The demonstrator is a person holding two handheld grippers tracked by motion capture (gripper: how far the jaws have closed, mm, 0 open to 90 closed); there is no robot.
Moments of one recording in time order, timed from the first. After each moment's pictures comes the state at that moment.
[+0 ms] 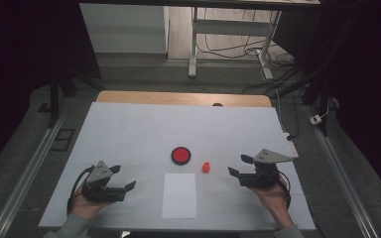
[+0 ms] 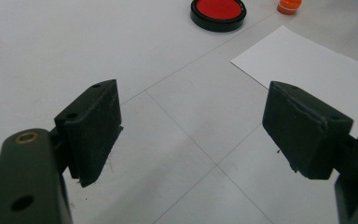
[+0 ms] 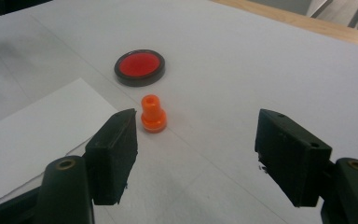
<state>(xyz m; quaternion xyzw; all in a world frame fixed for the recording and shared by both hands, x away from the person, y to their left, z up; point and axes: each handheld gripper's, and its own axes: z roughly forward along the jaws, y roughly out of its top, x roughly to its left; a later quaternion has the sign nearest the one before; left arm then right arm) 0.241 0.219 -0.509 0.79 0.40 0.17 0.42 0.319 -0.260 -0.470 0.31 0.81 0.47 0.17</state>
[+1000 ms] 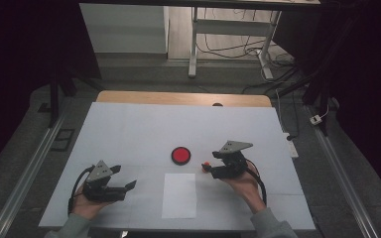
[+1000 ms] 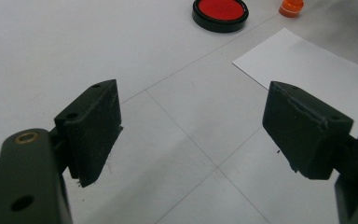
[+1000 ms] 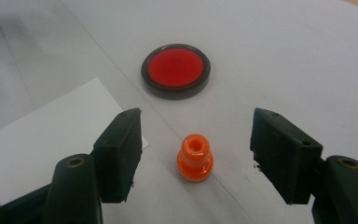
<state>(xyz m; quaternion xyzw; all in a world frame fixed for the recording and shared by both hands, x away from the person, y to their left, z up) 0.243 0.218 -0.512 0.79 0.41 0.17 0.42 0.355 -0.184 -0.488 0.27 0.86 0.42 0.12</state>
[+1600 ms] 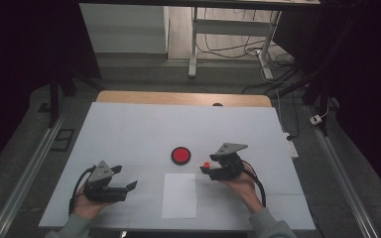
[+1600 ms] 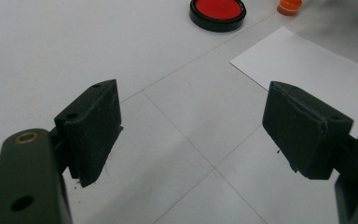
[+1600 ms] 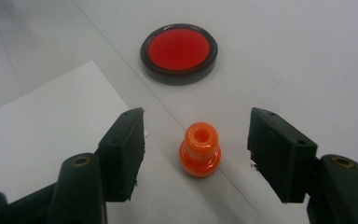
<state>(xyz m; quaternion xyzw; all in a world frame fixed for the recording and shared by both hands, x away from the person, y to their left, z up) 0.243 0.216 -0.512 0.79 0.41 0.17 0.42 0.358 -0.178 -0.504 0.27 0.87 0.40 0.11</state>
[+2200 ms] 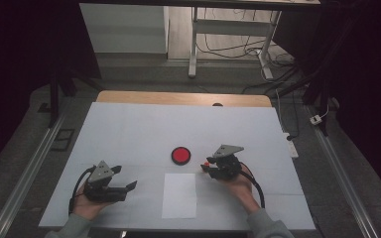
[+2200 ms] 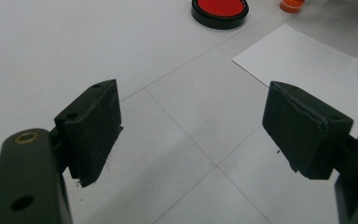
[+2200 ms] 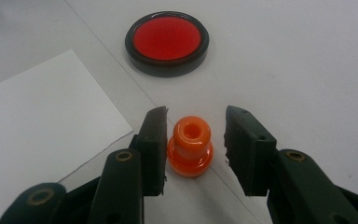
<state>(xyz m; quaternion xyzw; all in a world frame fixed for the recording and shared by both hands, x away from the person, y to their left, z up) 0.243 0.216 -0.512 0.79 0.41 0.17 0.42 0.360 -0.174 -0.516 0.27 0.87 0.39 0.14</state>
